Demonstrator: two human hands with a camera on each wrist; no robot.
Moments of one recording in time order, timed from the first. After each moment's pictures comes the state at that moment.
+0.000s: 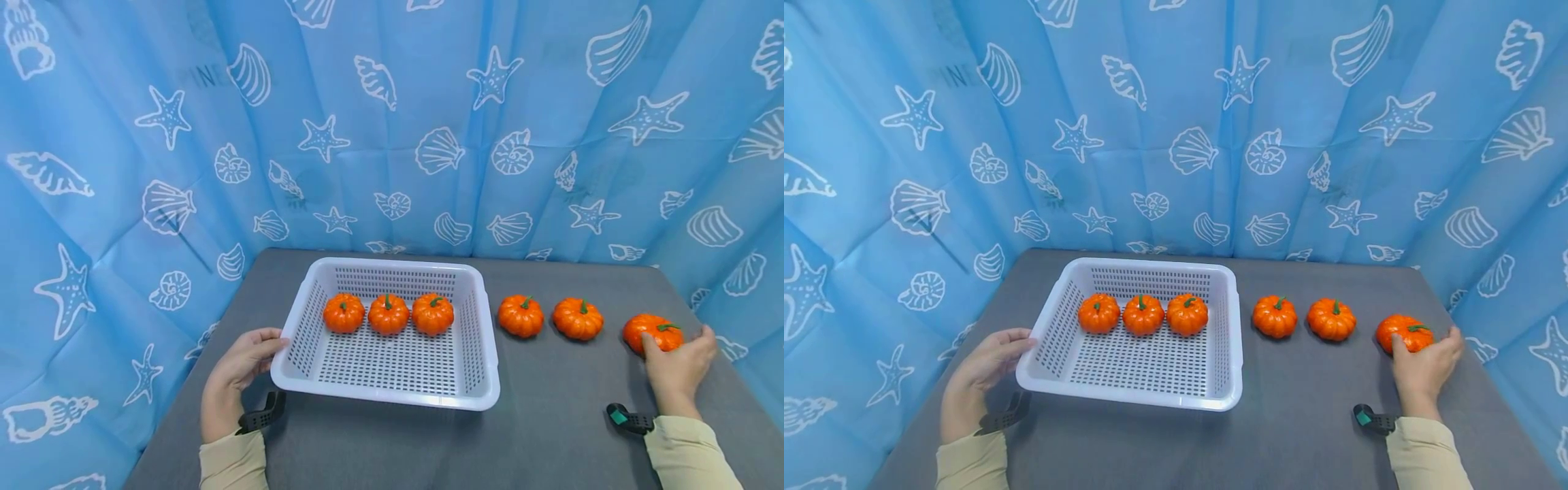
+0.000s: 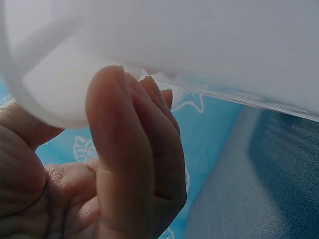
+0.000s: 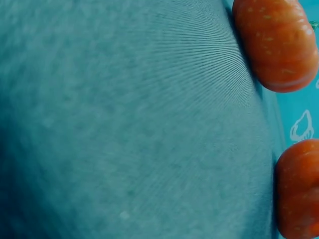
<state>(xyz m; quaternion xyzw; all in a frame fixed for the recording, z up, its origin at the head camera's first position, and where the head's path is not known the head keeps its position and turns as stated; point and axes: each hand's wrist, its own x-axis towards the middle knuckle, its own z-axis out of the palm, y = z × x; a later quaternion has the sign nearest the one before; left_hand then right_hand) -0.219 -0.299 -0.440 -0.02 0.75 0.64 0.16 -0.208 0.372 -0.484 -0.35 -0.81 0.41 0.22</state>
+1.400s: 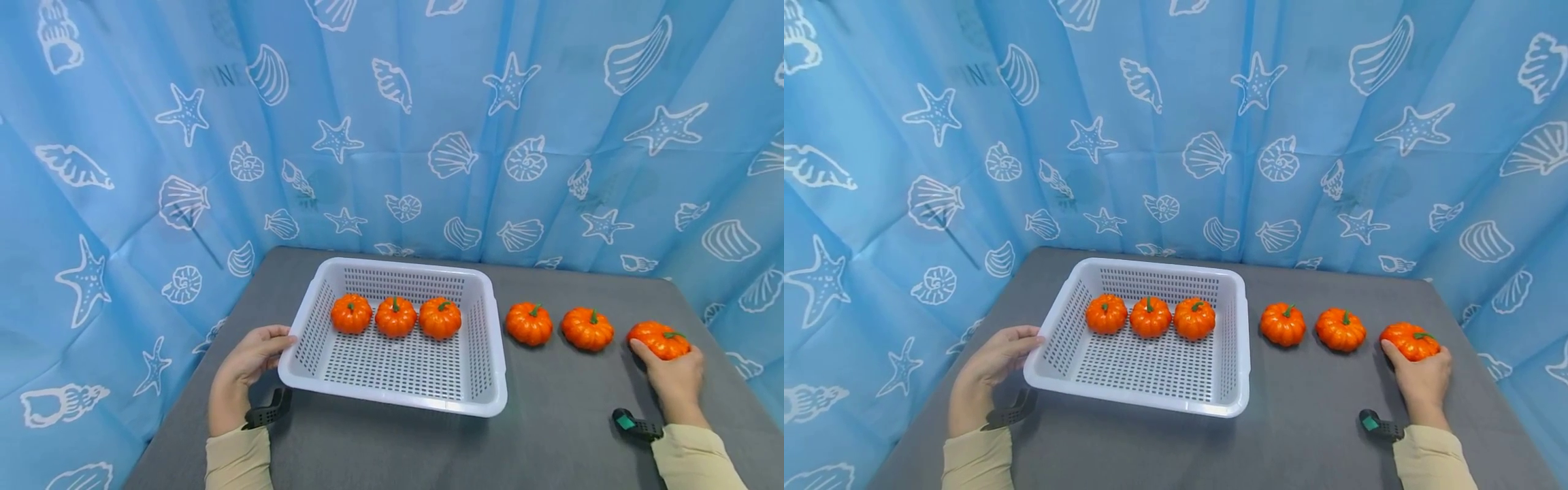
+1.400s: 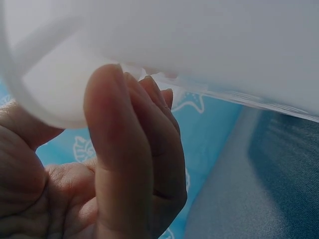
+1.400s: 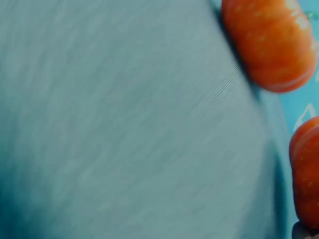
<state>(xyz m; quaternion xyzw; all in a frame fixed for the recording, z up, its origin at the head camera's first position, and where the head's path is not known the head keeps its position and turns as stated) -0.220 -0.298 -0.436 -0.01 0.74 0.65 0.16 -0.220 0.373 -0.489 -0.35 -0.82 0.44 0.09</state>
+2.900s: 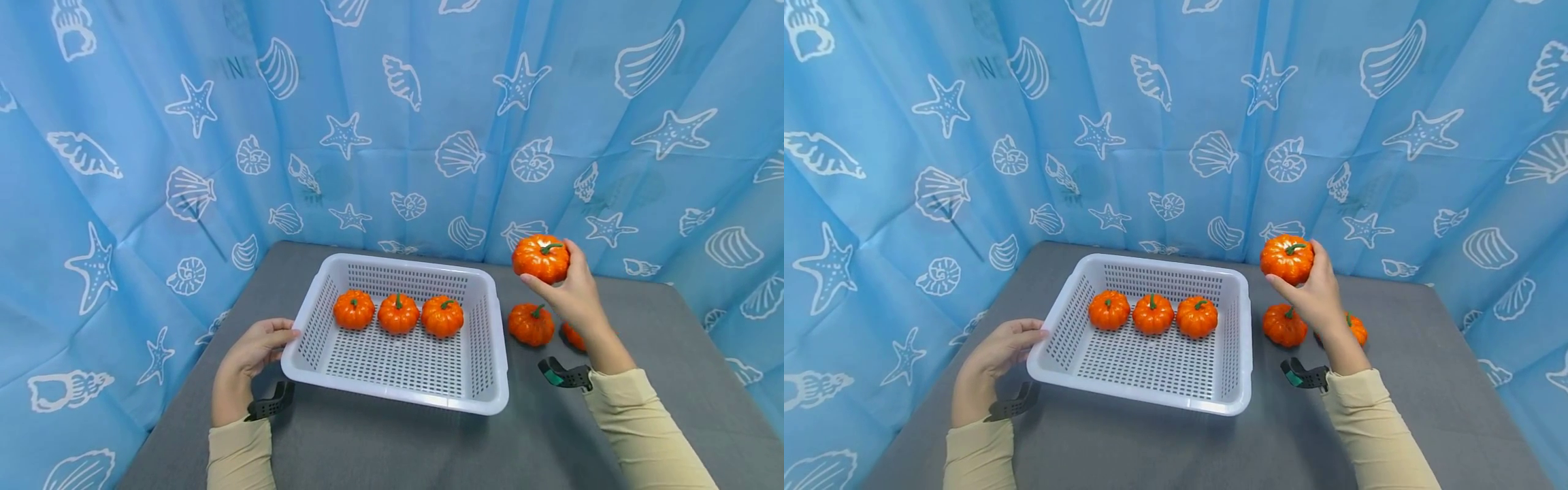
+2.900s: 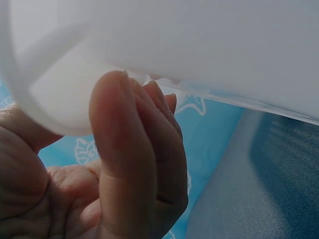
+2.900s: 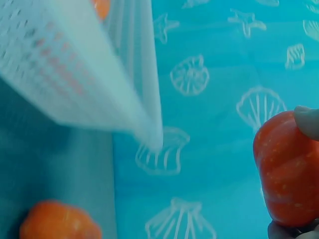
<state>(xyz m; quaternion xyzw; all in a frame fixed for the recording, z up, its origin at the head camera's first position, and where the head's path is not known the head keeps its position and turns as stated) -0.218 -0.295 -0.432 -0.02 0.75 0.65 0.16 -0.265 0.208 -0.356 0.04 -0.89 0.45 0.11</state>
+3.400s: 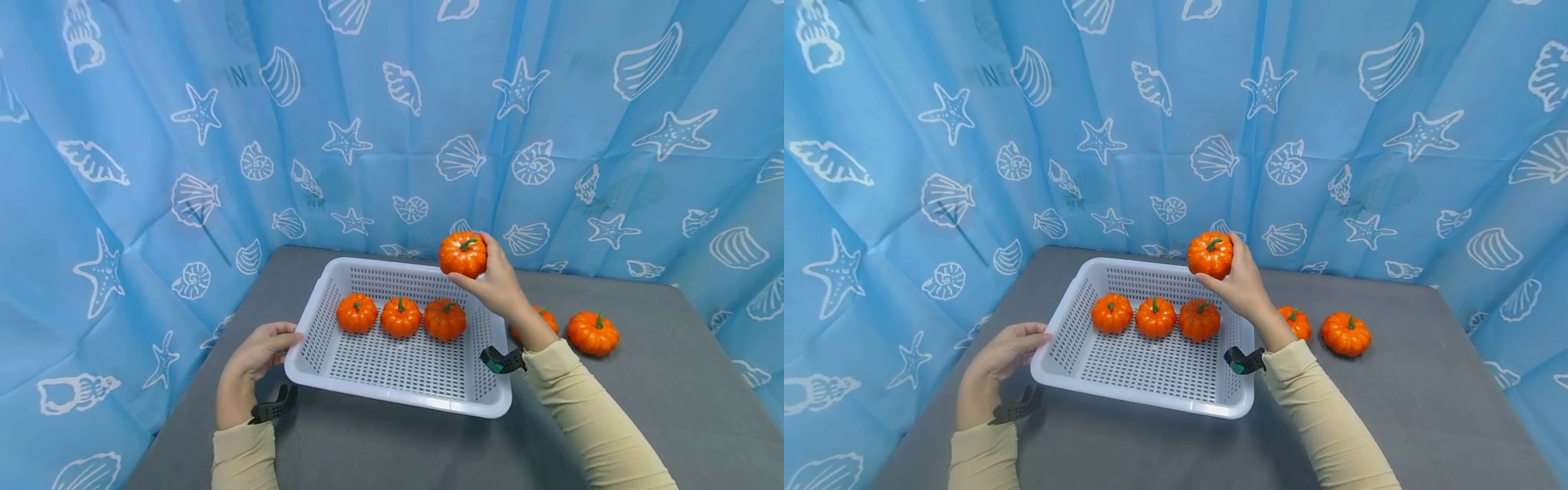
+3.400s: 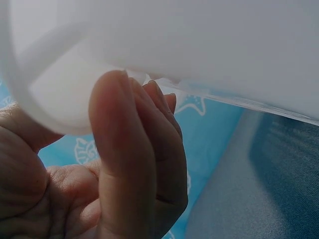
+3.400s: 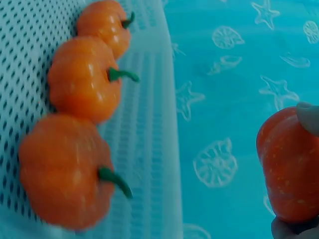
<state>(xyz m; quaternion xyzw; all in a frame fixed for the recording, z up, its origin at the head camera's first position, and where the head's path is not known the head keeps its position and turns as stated) -0.217 -0.295 -0.433 -0.02 0.74 0.65 0.15 -0.295 0.117 -0.362 0.16 -0.87 0.46 0.07</state>
